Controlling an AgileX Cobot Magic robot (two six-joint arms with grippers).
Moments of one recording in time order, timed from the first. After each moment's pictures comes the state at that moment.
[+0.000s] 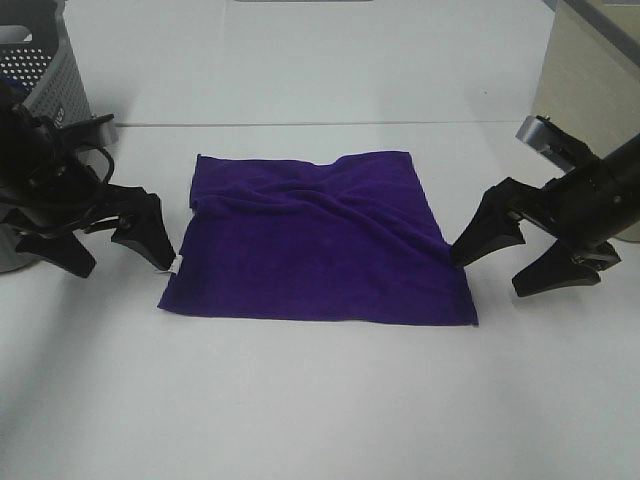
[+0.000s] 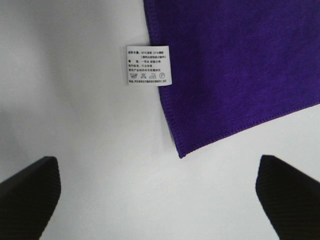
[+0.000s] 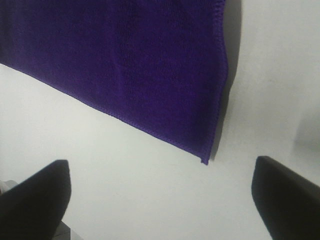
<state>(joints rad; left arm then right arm) -0.11 1.96 -1.19 -0.52 0.80 0.39 -0.04 1.88 -0.98 0.85 0.85 -0.72</state>
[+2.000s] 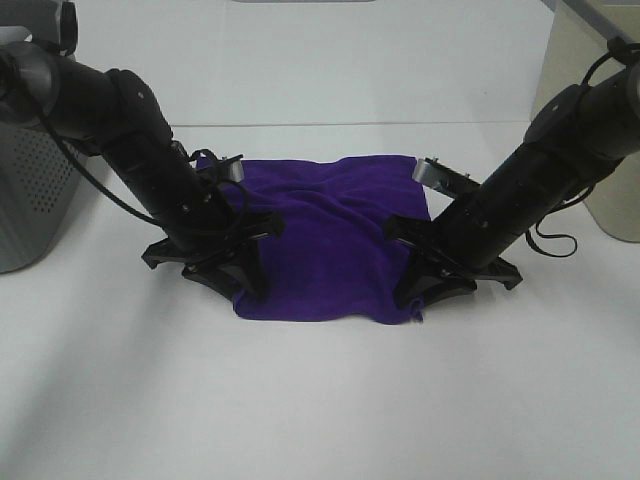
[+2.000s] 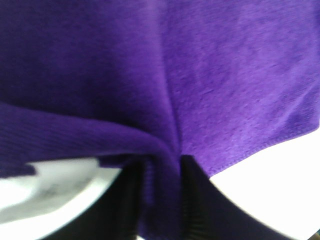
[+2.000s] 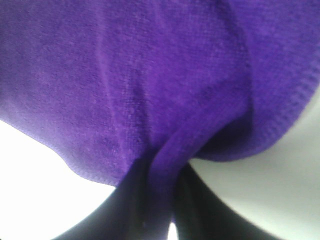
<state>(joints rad) -0.35 2.28 -1.46 -0.64 0.88 0.22 0.23 2.13 -1.12 0.78 0.69 -0.43</state>
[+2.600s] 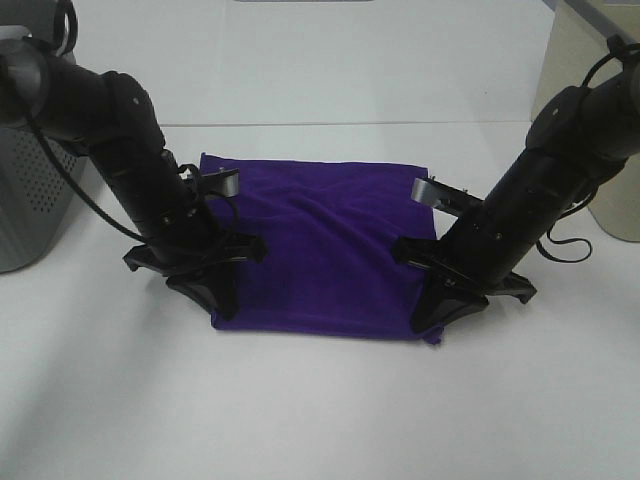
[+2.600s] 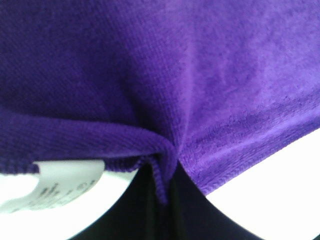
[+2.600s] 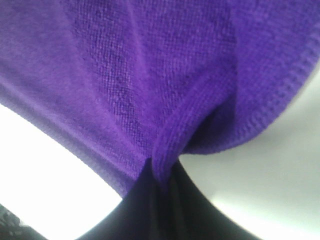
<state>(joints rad) -0.35 2.22 -1.41 -0.54 0.90 0.28 0.23 2.09 -1.11 0.69 0.80 -0.43</state>
